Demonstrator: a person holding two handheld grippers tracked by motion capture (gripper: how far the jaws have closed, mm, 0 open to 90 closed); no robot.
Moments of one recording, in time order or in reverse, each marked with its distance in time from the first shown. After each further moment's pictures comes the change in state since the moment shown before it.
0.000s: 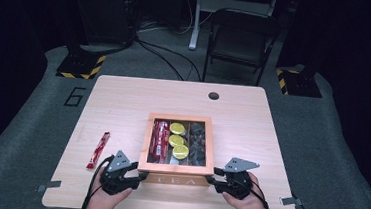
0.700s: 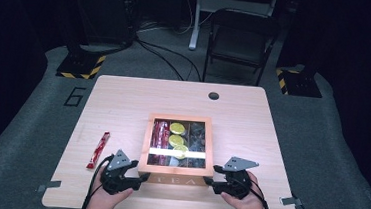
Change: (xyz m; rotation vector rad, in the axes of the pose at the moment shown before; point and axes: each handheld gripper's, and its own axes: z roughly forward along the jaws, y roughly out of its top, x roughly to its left) left arm 0.003 0.001 0.001 -0.014 -0.005 -0.032; right arm -0.001 0.002 0.002 -0.002 0.009 0.004
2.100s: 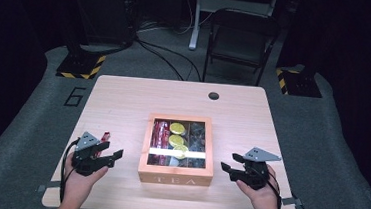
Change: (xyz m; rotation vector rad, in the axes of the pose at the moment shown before) left arm 0.070 0.007 -0.042 -0.096 0.191 -0.148; right arm -0.038 0.004 -0.030 -0.090 -0.152 0.089
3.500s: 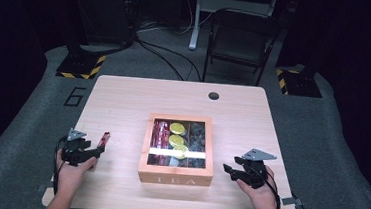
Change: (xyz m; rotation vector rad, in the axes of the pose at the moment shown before) left arm 0.077 -0.031 0.032 0.127 0.194 -0.140; right arm -0.020 -0.024 0.023 0.086 -0.042 0.042
